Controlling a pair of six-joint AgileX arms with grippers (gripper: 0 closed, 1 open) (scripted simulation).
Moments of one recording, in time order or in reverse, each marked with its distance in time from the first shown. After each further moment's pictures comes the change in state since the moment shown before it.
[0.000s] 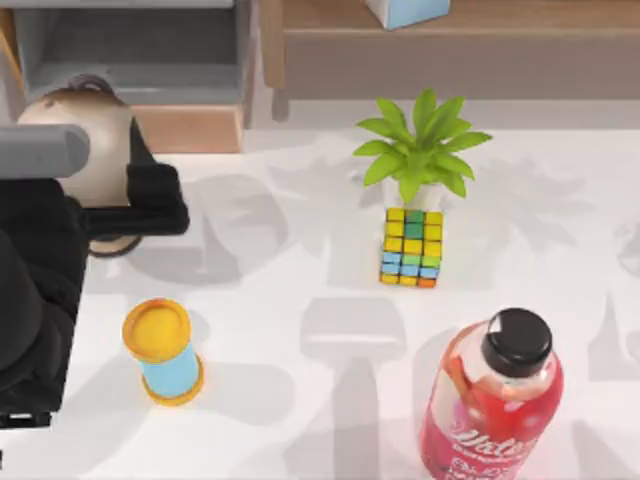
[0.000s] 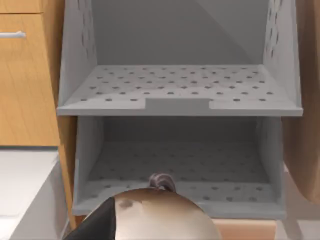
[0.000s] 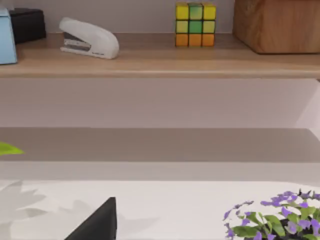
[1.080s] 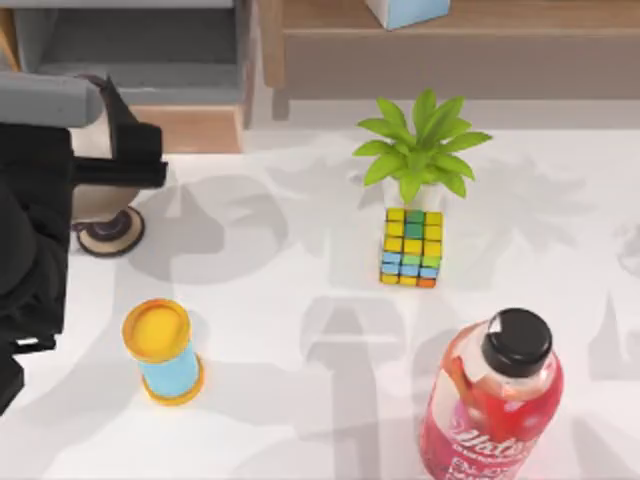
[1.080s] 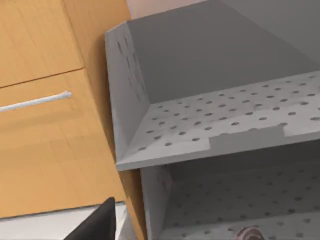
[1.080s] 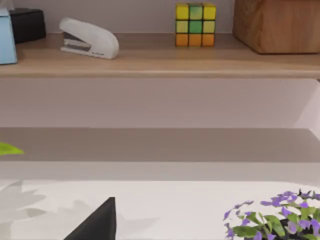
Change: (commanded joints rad) left arm 0.193 0.231 0.035 0.265 0.117 0.282; right arm 0.000 0.000 0.000 0.000 0.000 0.000
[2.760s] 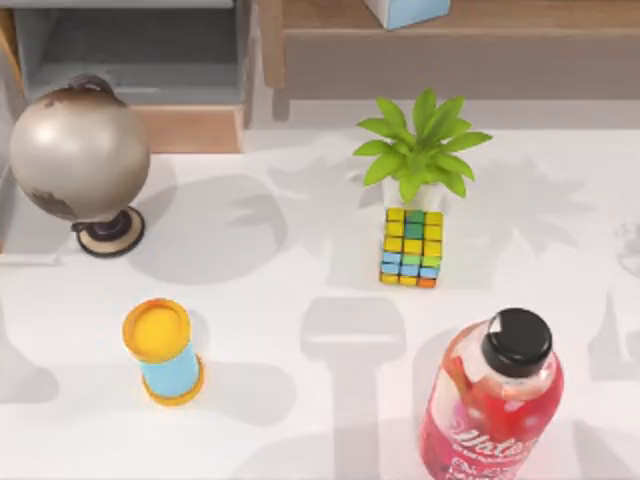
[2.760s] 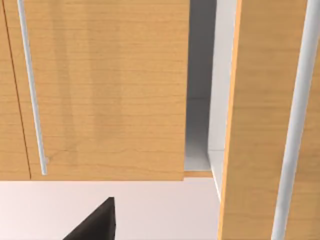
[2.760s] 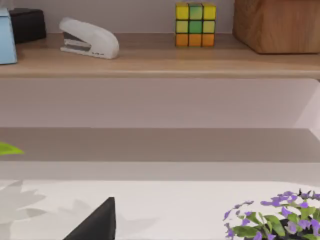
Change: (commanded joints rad) left arm 1.192 0.841 0.025 0.748 1.344 1.291; right arm 0.000 0.000 0.000 0.000 0.000 0.000
